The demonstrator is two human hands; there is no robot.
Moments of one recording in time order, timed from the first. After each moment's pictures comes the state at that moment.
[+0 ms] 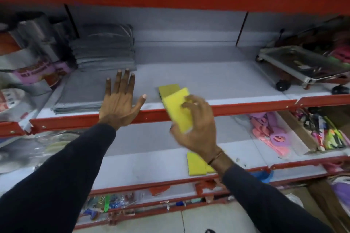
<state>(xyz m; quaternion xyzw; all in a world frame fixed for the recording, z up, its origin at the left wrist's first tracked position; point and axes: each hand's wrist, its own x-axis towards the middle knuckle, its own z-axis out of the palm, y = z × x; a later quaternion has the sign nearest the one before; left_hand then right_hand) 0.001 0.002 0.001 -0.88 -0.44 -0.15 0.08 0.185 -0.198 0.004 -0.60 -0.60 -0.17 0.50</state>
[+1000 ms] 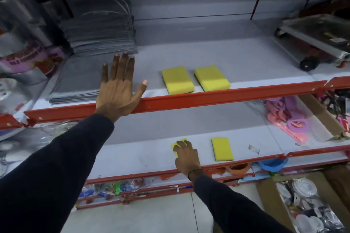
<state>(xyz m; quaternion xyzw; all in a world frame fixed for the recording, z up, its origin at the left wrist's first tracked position) 0.003 0.007 -0.002 -0.88 -0.45 -0.14 0.08 0.164 -0.179 -0.234 -0.79 -0.58 0.19 0.04</state>
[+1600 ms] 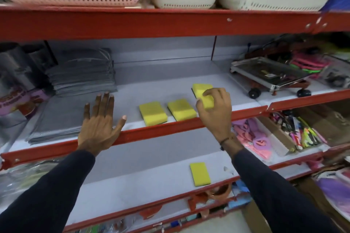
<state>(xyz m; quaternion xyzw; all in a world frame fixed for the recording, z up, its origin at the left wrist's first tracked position) -0.001 0.003 -0.004 -0.89 -0.43 -0.15 0.08 0.297 -0.200 0.049 -0.71 -0.45 -0.20 0.50</state>
